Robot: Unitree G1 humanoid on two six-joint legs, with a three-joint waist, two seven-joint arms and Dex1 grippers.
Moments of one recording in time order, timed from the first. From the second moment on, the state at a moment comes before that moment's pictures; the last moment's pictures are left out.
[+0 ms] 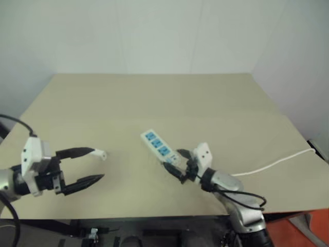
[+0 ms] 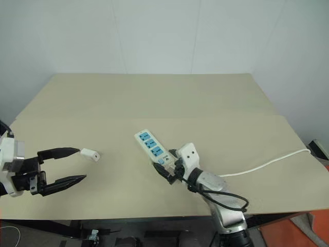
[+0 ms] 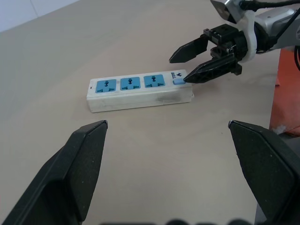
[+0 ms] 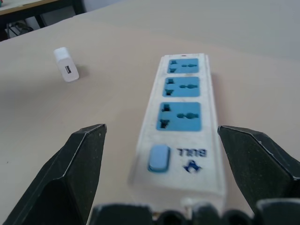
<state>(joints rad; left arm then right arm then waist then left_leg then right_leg) 0.18 0.93 0.61 -0.42 -0.73 0.46 -1.20 -0.18 -0.16 0.21 -0.29 0.17 0.44 0.50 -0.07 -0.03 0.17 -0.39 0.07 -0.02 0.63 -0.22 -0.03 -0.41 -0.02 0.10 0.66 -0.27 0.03</state>
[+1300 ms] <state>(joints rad) 0.13 0.97 0.60 -0.40 -0.72 0.46 -1.22 -0.37 -0.25 0.18 0.24 0.12 -0.04 0.66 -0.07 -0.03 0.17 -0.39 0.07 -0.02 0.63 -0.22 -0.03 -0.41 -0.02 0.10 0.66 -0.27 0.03</state>
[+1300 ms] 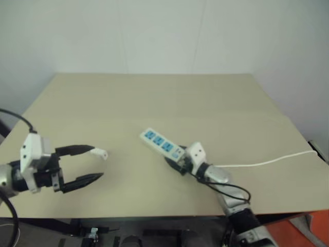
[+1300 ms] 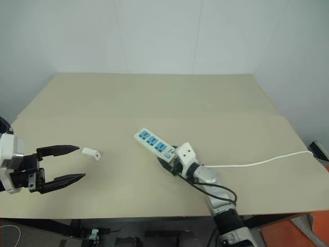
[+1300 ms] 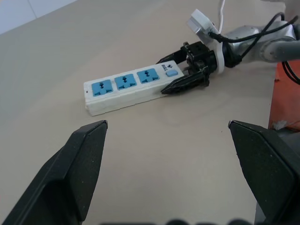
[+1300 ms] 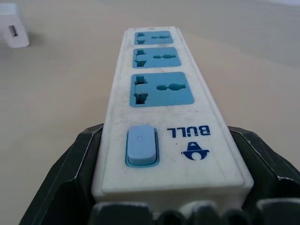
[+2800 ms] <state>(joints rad) -1.11 1.00 -0.61 0.73 0.02 -0.33 -1.61 -0.52 -0.28 0.21 0.53 0.23 -0.19 1.39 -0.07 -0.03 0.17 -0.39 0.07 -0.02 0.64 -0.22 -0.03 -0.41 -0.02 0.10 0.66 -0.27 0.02</state>
